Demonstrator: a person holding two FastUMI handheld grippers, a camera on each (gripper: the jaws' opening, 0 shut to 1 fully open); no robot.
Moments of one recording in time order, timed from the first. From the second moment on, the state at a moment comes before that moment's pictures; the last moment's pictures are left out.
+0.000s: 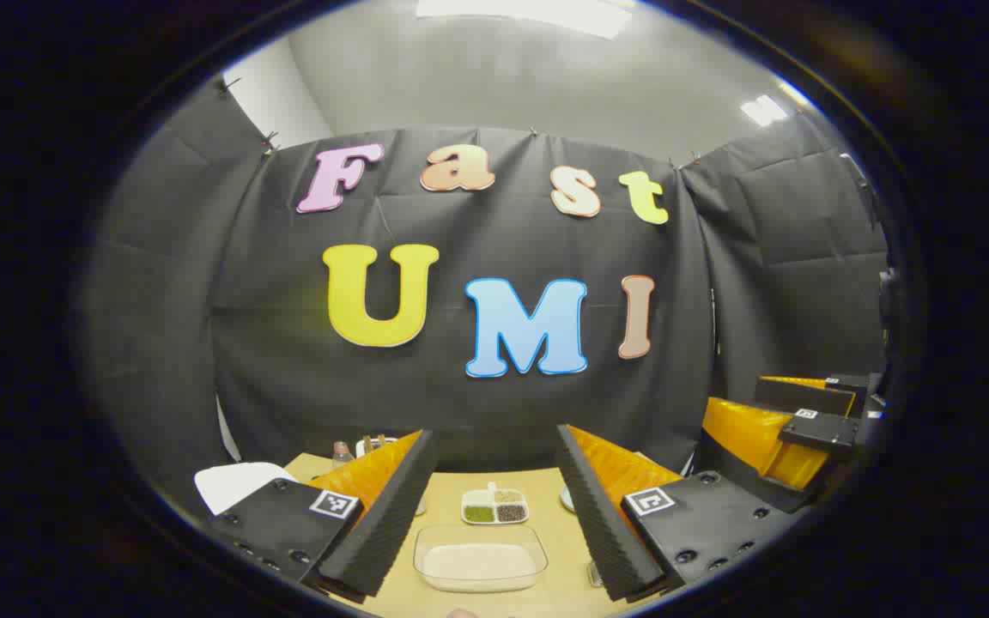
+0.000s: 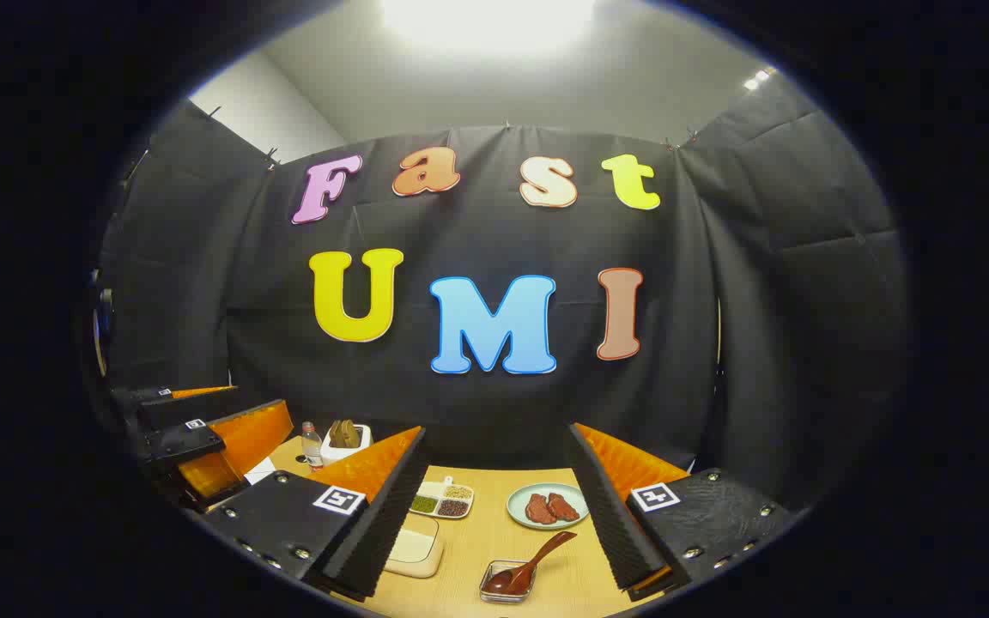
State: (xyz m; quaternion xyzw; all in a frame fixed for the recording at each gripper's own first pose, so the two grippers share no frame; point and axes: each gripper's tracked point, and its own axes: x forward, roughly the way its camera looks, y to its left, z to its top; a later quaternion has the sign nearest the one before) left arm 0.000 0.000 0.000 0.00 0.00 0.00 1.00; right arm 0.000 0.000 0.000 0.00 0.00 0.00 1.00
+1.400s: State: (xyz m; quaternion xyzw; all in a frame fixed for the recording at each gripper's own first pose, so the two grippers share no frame) left arm 0.036 0.115 -0.057 -0.03 0.07 0.08 0.99; right arm 0.027 0.027 -0.024 0.00 0.02 0.01 1.00
